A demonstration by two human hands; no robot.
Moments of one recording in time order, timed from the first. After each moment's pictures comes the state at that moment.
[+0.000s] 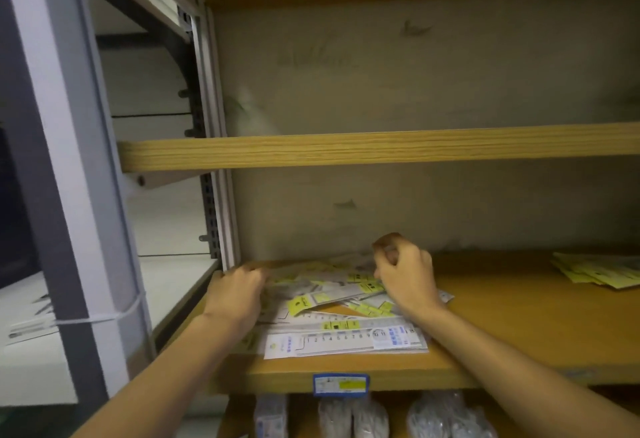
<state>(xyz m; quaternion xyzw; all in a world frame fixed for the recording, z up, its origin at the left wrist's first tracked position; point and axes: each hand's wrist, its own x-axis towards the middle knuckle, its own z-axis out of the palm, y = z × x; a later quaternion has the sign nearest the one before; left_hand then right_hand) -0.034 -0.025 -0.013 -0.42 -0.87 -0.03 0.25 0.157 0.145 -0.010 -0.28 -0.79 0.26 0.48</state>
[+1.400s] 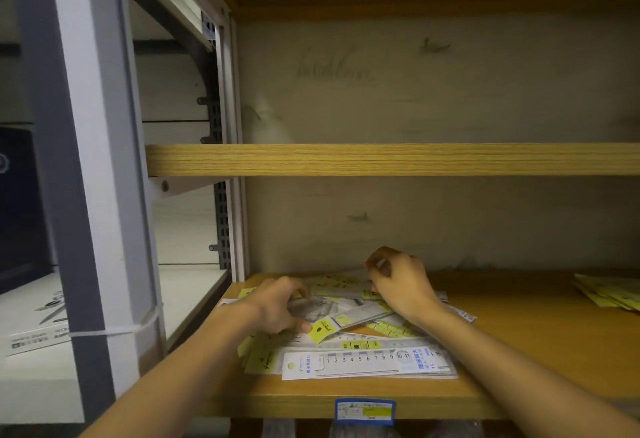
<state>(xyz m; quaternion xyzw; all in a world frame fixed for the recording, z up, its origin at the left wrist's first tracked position) -0.049 -0.003 0.002 -0.54 -0.83 -0.12 -0.05 0.121 0.156 -0.001 -0.26 -0.86 0.22 0.38</state>
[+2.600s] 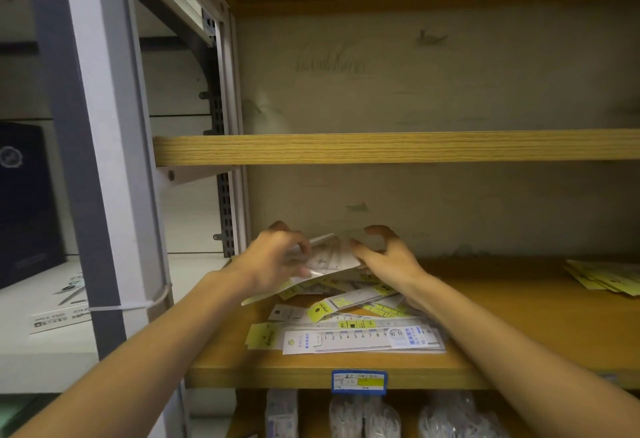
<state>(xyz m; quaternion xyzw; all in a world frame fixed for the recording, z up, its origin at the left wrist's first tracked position) -0.043 -0.019 0.037 -0.61 -0.76 -0.21 0.13 0.122 0.139 0.011 -0.27 -0.79 0.43 0.34</state>
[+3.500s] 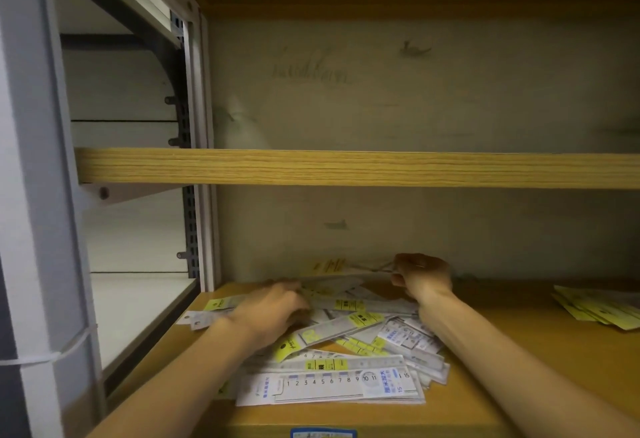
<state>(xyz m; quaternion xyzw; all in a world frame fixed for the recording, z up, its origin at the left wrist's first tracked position) -0.031 0.042 -0.008 -0.64 -0.75 -0.07 0.15 0.144 0.214 0.011 -0.41 -0.58 0.53 0.46</state>
